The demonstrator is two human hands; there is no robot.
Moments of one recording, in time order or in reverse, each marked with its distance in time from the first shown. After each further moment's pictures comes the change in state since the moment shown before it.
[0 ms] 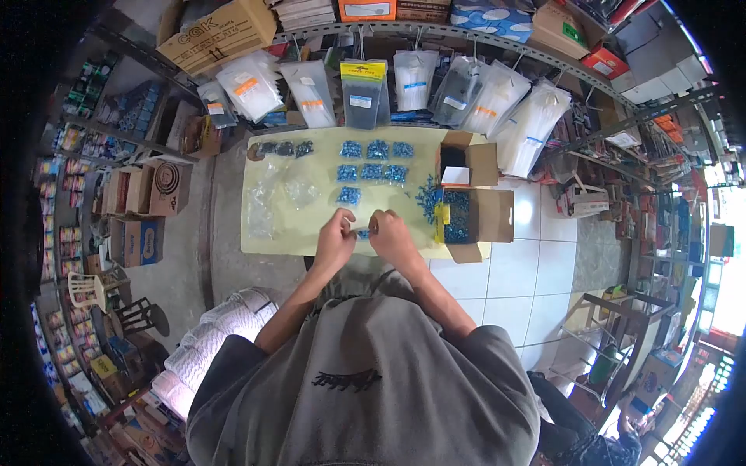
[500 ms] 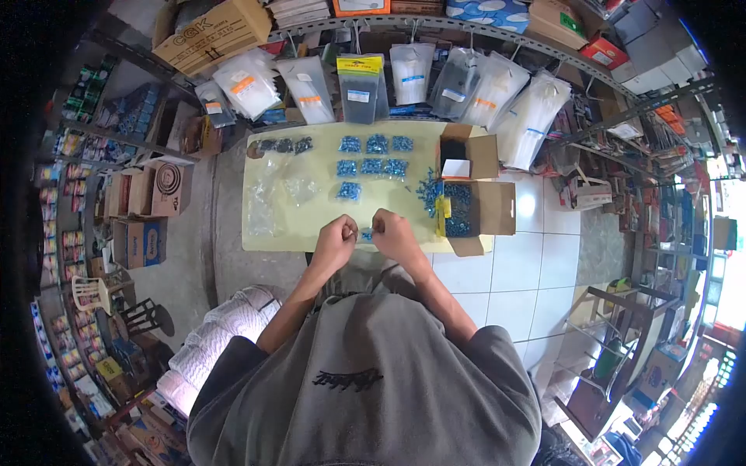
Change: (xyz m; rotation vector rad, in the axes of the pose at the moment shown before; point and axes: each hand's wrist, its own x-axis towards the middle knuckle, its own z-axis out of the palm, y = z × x) left_hand -0.010 -0.009 -0.001 0.122 -0.137 -0.037; right_hand -0.011 -0.001 -0.007 0.208 -0.091 0.138
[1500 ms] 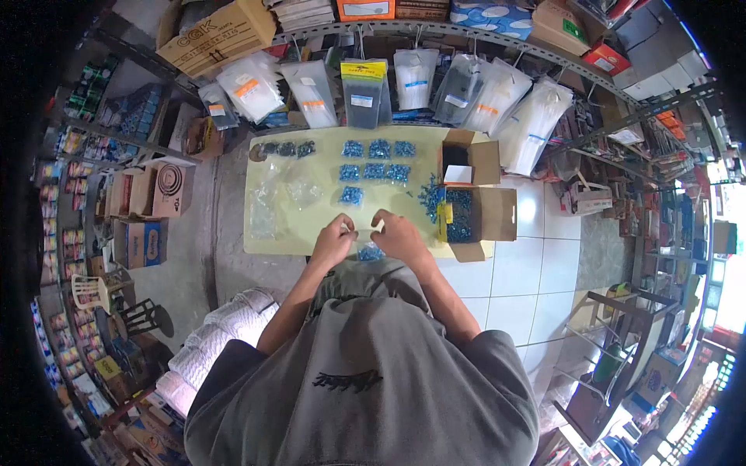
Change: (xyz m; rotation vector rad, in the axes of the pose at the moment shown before) left_hand 0.015 -0.002 -0.014 -0.034 -0.075 -0.203; right_hand 0.012 -0.009 -0.013 -0.156 -0.138 0.055
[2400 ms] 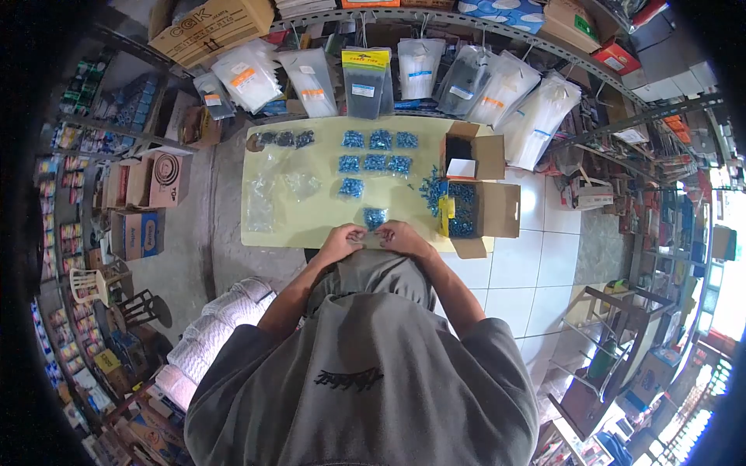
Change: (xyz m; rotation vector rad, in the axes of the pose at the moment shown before) left_hand 0.037 -0.125 0.053 -0.153 -0.199 0.326; right_hand 0.021 0.124 0.055 0.131 -0.278 -0.156
